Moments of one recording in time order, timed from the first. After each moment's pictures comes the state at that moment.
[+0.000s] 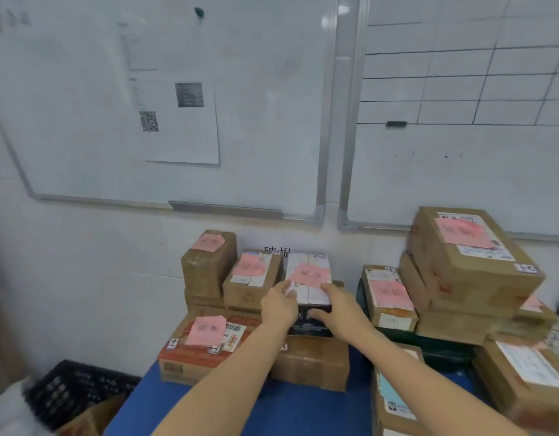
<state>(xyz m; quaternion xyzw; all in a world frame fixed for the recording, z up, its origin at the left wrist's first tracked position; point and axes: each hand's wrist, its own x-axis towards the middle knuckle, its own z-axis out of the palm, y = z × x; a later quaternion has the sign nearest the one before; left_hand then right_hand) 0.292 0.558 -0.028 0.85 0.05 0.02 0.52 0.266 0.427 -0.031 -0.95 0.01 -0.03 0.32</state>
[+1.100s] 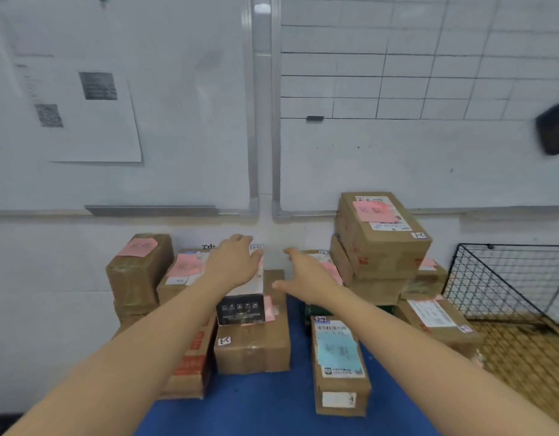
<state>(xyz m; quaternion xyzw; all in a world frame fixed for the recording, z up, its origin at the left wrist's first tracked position) 0.300 0.544 0.044 0.96 -0.21 0.08 0.18 0.239 0.389 0.020 -0.96 0.00 -0.08 0.27</state>
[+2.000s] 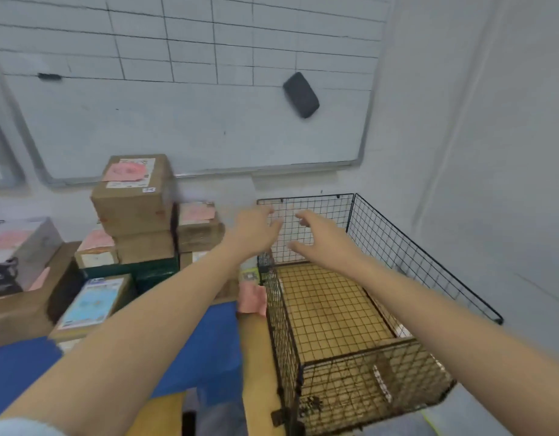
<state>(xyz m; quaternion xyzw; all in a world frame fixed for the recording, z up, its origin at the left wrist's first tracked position) 0.031 0.112 0.055 0.89 -0.36 0.03 0.28 -0.079 -0.011 0.051 -0.97 0.10 -0.18 0.16</state>
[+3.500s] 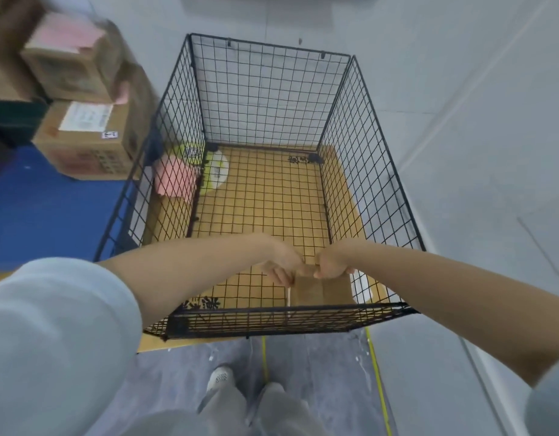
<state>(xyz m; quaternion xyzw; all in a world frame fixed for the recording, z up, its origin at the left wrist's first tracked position) -0.088 -0.120 -0.164 0.74 -0.18 -0.62 0.18 -0.140 -0.220 -0.128 -0.85 0.07 0.53 -0.05</state>
